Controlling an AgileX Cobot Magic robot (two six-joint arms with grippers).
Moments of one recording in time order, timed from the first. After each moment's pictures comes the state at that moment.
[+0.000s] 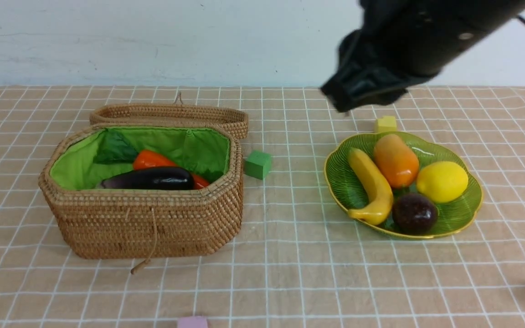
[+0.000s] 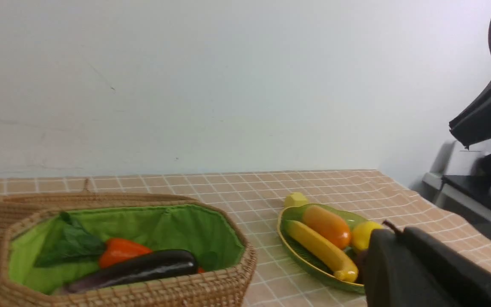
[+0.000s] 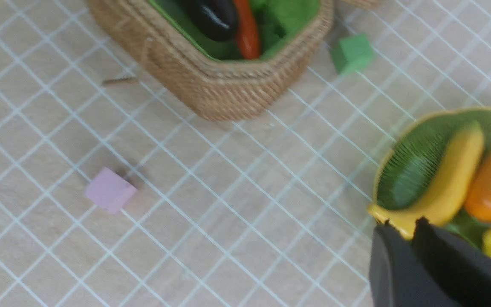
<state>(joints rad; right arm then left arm) 0.70 1.47 -1.76 -0.05 1.25 -0.06 -0.78 0.13 -0.45 0.61 0.37 -0.81</state>
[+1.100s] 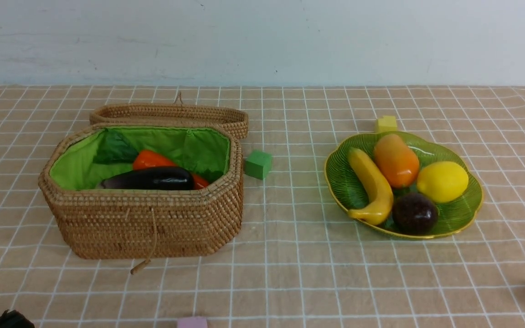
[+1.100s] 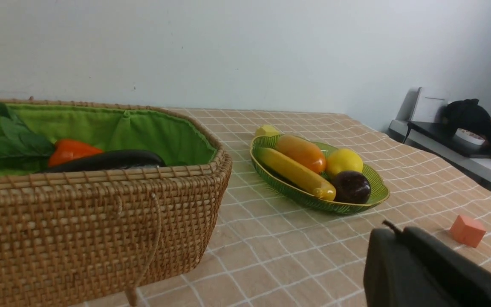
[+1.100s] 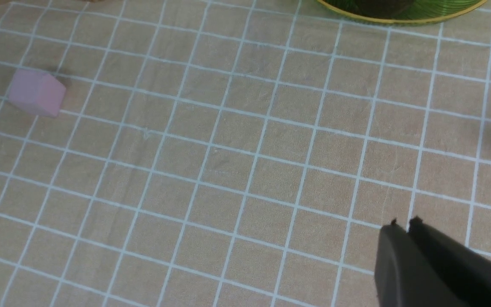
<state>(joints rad) 0.70 0.60 -0.80 -0.15 1.12 0.44 -0.78 -0.01 -0.14 0.56 0.25 -0.81</state>
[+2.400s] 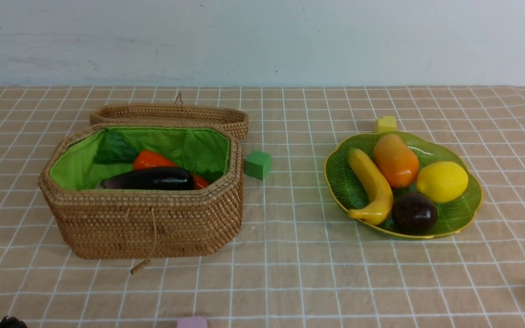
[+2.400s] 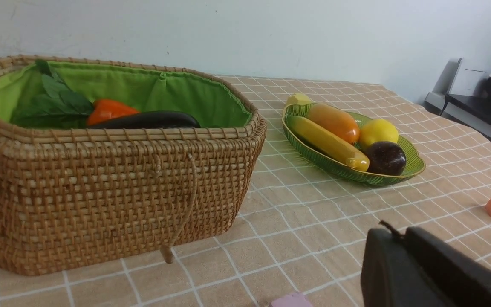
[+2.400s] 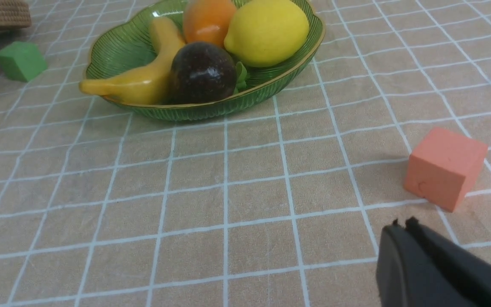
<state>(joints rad) -0.03 -0.01 0.01 0.12 0.40 0.03 -0.78 -0.02 -0.14 0.56 0.34 -0.81</state>
